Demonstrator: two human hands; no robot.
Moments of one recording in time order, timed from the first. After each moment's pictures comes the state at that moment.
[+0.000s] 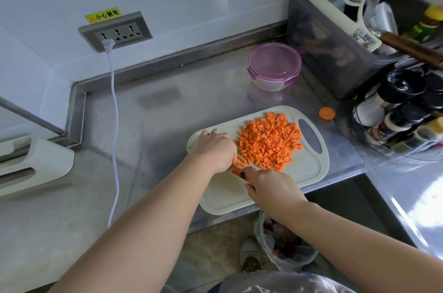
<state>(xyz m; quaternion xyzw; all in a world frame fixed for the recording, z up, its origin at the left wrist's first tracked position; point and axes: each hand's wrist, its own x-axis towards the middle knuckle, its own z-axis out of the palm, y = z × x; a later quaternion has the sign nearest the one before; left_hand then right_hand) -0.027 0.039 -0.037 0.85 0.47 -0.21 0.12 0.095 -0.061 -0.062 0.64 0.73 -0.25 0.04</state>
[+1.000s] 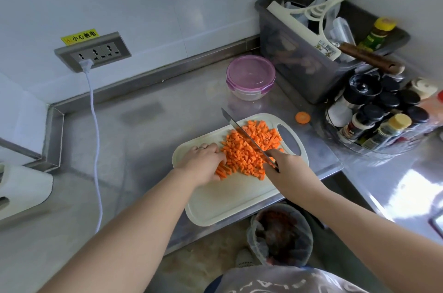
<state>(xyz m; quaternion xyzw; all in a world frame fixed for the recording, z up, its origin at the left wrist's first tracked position) -0.036 0.047 -0.067 0.90 0.38 -0.18 0.09 0.150 -0.061 -0.041 0.75 0.58 -0.29 -0.14</state>
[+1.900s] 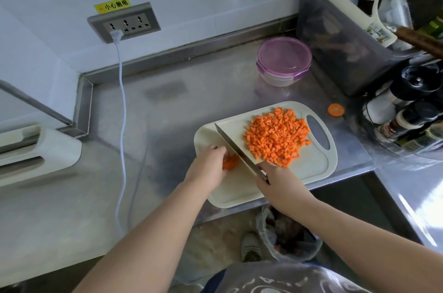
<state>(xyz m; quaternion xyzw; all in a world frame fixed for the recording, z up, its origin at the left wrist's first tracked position) -0.069 0.008 -0.087 0.77 0.59 -0.05 0.26 0.096 -0.064 -0.070 0.69 0.60 -0.39 -0.06</state>
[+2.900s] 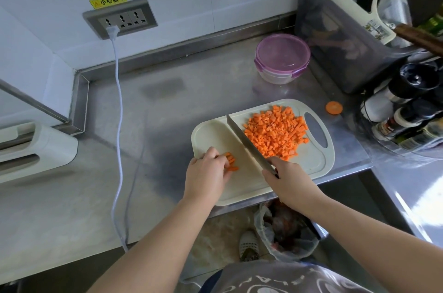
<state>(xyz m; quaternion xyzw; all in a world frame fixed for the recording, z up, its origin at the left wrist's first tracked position) -0.068 -0.023 -0.090 0.80 0.59 0.00 0.13 0.114 -0.068 -0.063 0.71 0.58 -0.40 -0.09</state>
